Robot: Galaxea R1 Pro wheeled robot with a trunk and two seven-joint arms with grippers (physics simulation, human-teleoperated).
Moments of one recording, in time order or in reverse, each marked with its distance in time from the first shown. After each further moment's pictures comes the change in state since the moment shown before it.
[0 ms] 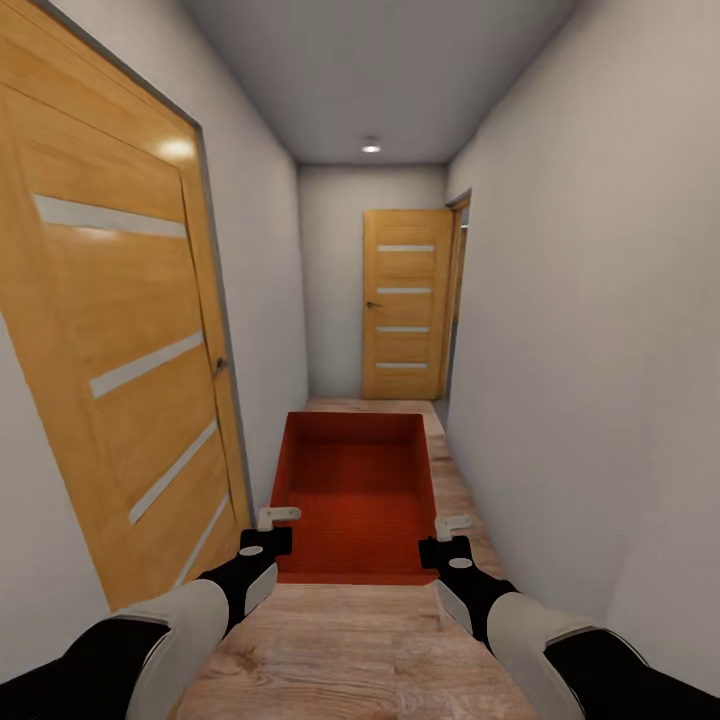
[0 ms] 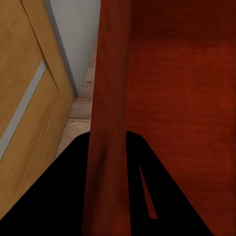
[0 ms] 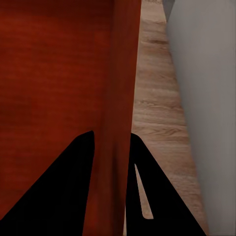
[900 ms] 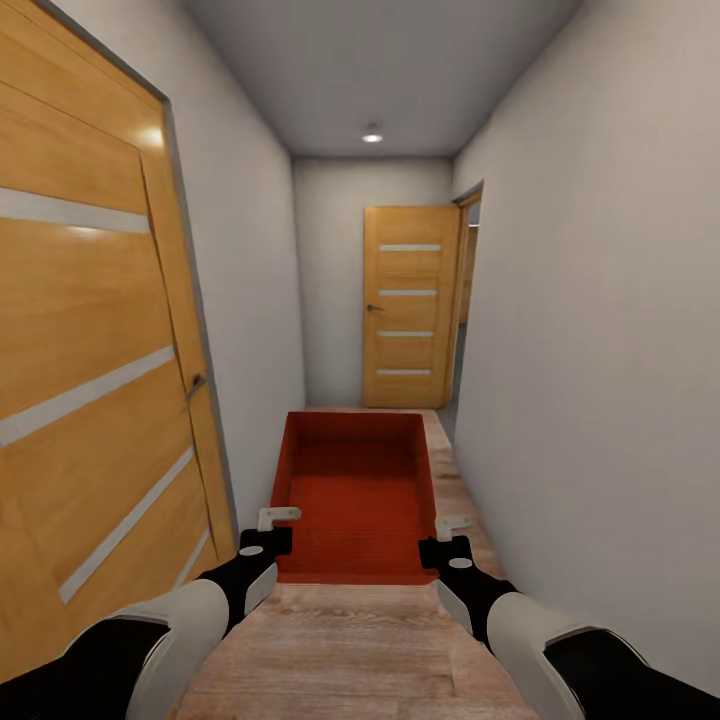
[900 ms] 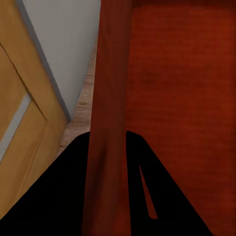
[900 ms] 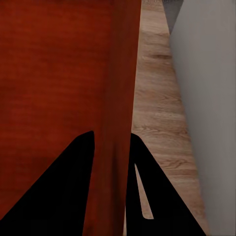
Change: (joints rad) left arm 0.000 0.000 0.000 -0.001 0.000 0.001 0.000; right arm 0.000 0.000 0.000 0.000 0.000 0.000 0.000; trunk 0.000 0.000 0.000
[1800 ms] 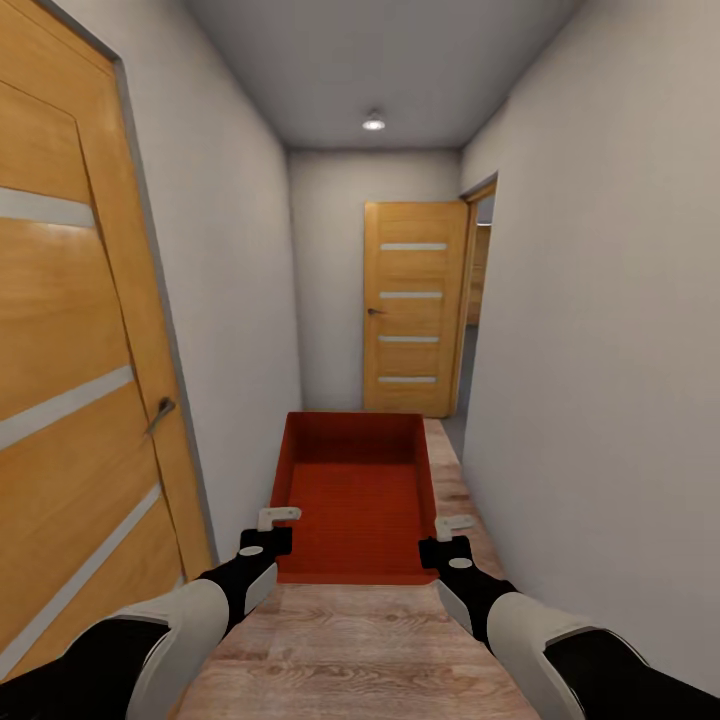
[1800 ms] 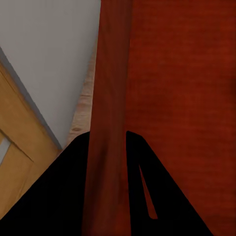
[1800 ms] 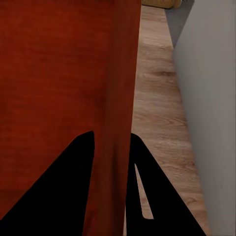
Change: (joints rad) left arm 0.000 0.000 0.000 0.000 0.000 0.000 0.000; right arm 0.000 0.000 0.000 0.000 0.000 0.000 0.000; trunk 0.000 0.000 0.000
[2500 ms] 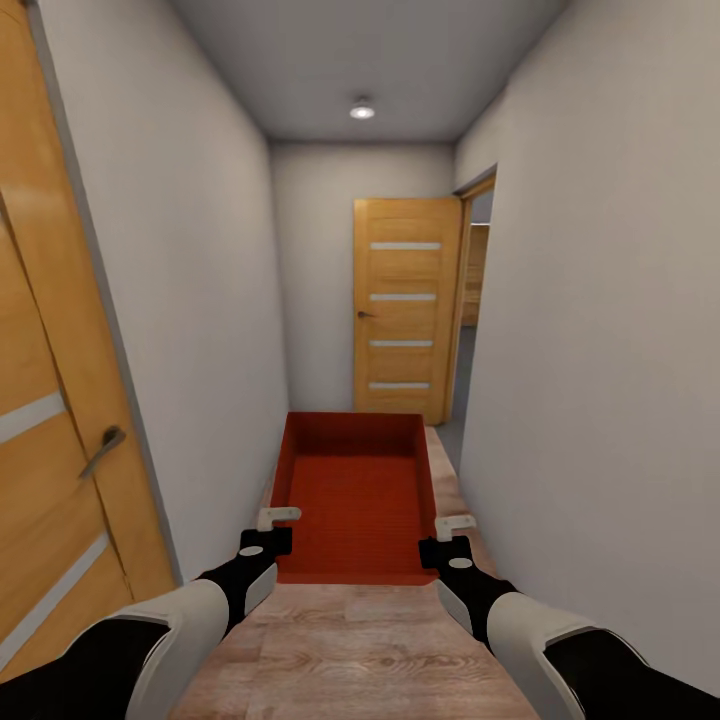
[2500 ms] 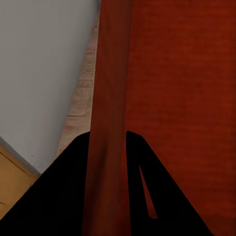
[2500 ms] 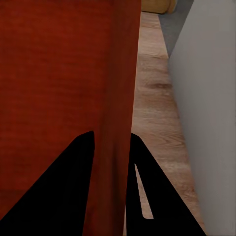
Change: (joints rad) left arm 0.000 0.000 0.001 0.001 0.000 0.000 0.000; right arm 0.000 0.000 -0.001 0.000 0.001 0.000 0.000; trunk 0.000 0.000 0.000
